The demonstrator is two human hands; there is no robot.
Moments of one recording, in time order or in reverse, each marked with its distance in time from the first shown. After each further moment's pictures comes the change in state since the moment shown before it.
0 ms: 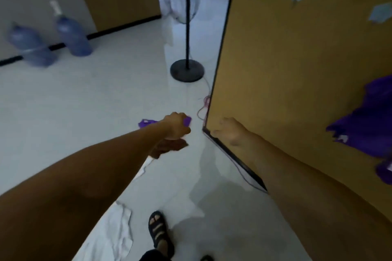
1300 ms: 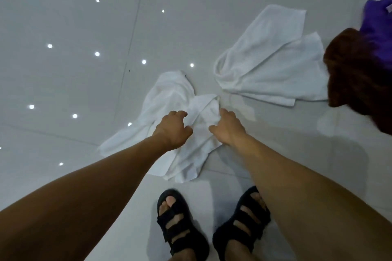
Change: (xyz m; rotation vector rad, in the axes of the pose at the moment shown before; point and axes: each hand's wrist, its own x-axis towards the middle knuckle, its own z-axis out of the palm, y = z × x) left_hand 0.032 -0.638 0.552 -0.641 0.066 -0.968; right_hand 0.322 -0.099 0.841 -0.494 -0.737 -0.322
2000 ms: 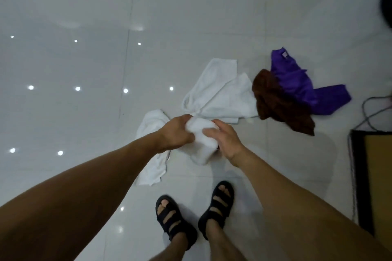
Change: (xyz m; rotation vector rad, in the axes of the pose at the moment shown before) left_hand -0.136 0.161 -0.170 -0.332 -0.267 0.225; right_hand -0.224 -0.036 -0.180 0.845 0.042 -0.112
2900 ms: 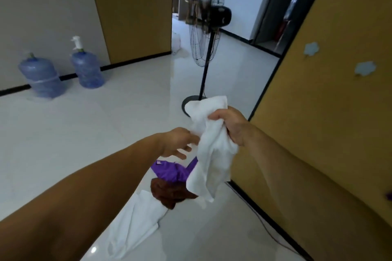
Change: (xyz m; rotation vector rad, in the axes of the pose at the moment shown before) left_hand -0.271 0.528 0.043 0.243 -0.517 0.400; right_hand -0.482 -0.293 -0.275 0.456 0.735 -0.395
